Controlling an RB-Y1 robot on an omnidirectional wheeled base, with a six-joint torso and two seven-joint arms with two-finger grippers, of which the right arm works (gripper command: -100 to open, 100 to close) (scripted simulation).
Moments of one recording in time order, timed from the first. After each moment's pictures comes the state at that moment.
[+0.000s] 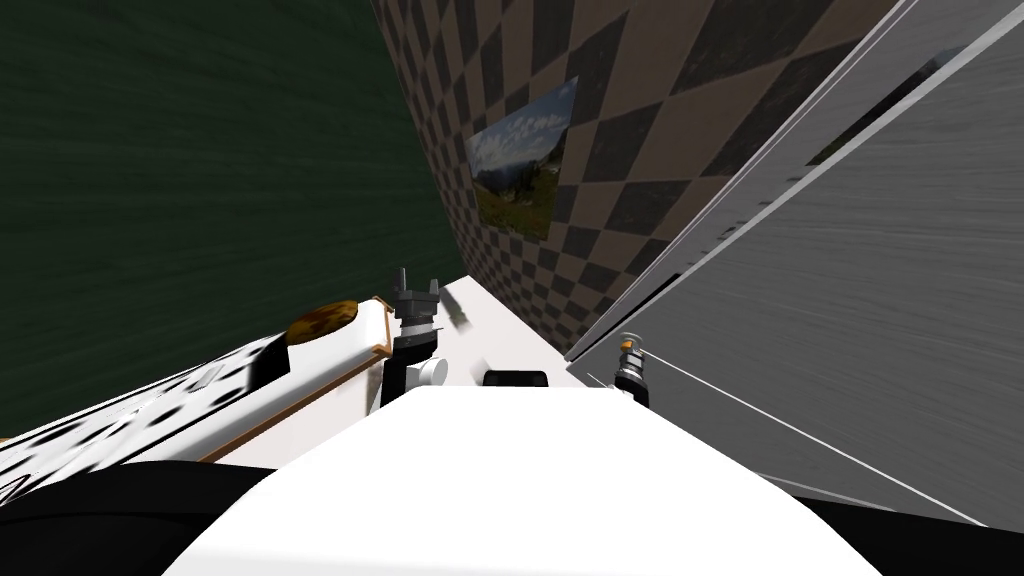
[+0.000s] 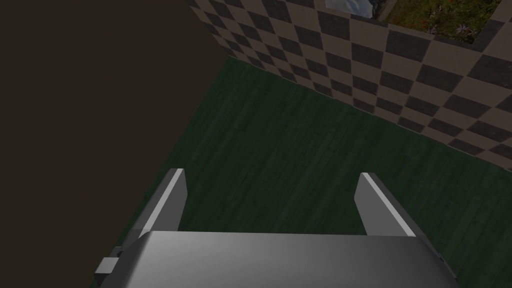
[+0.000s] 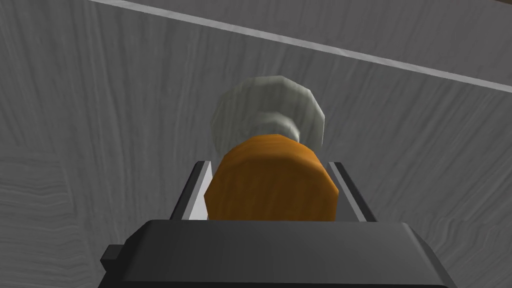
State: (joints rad) arm 0.12 -0.32 -0.22 -0.69 -0.57 -0.86 0.22
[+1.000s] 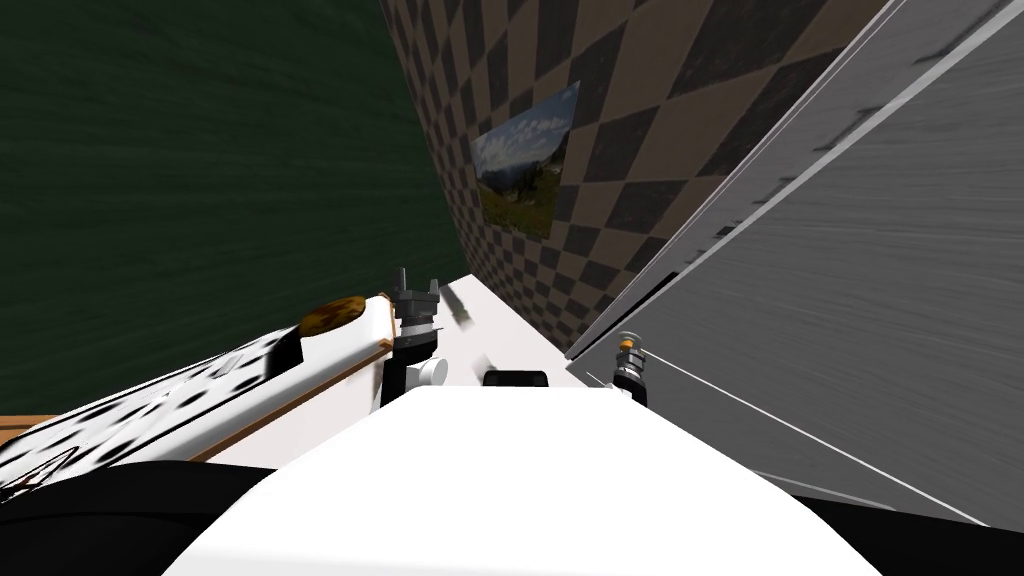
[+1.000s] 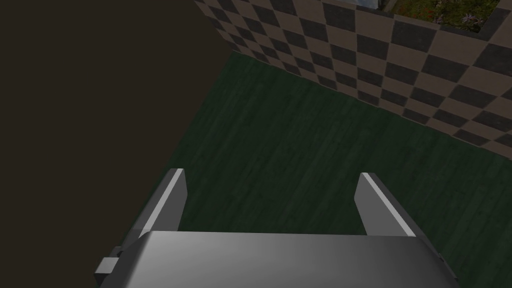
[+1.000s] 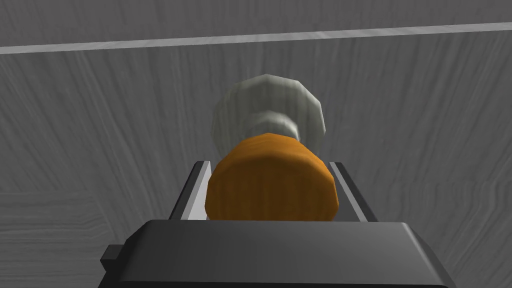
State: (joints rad) arm 0.11 -0.31 -0.22 -0.69 -0.57 -0.85 -0.01
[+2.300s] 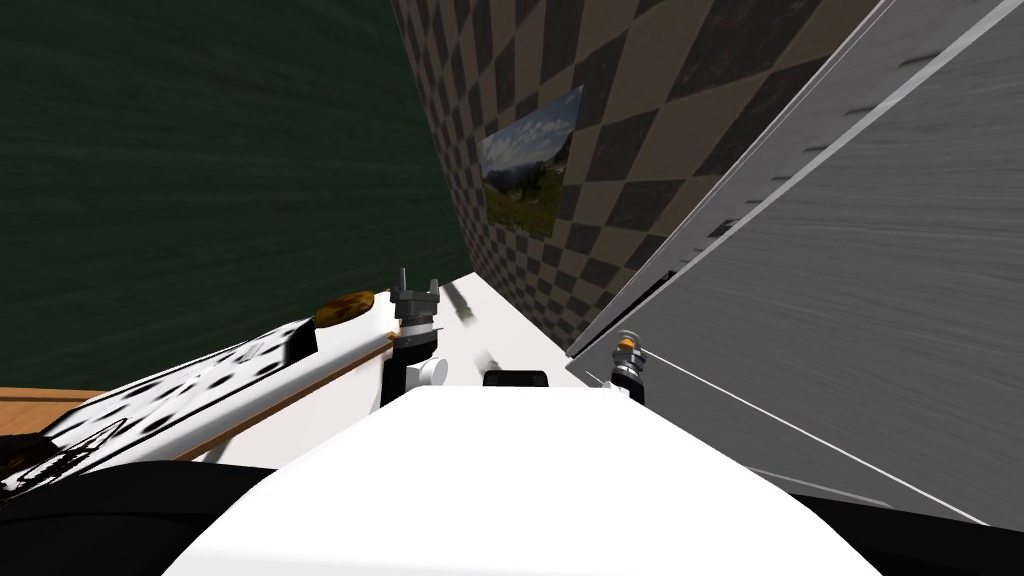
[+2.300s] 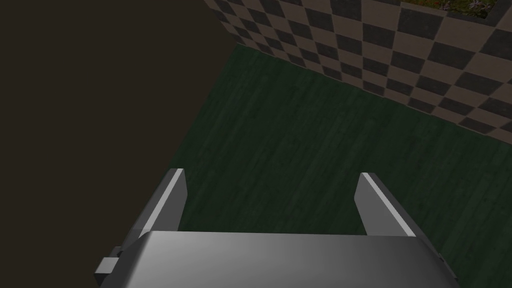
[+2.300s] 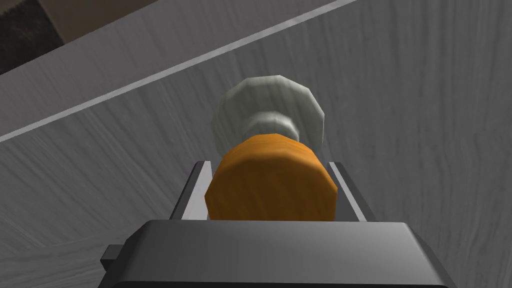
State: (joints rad) arm 0.10 -0.30 -0.23 -0.69 -0.57 -0.85 -0.31
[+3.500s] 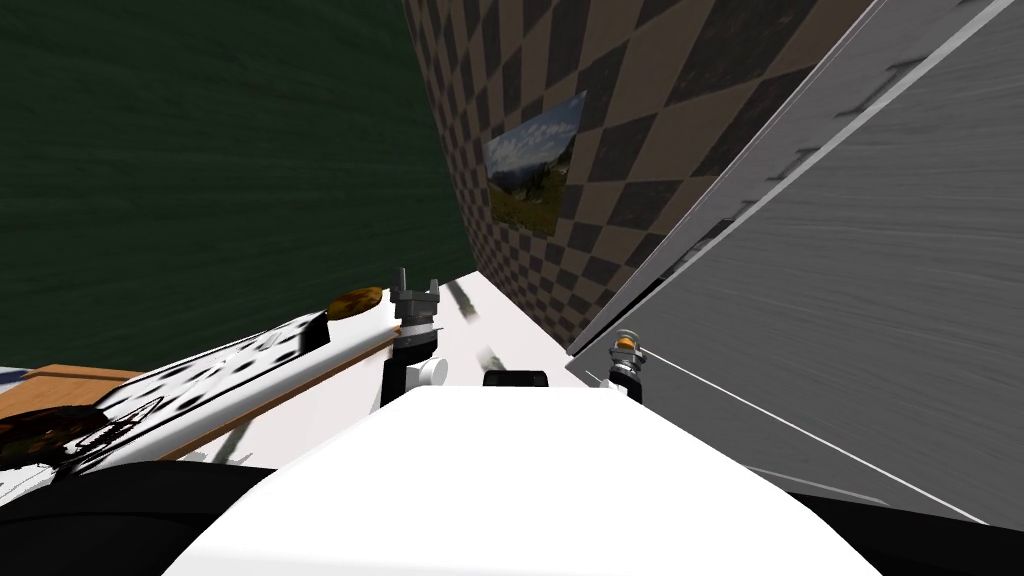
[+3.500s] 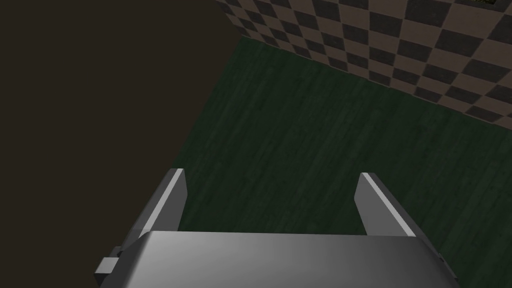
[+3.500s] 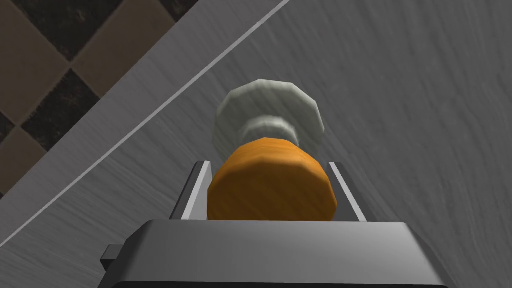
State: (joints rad) arm 0.09 -0.29 -0.23 -0.70 -0.57 -0.84 -0.59
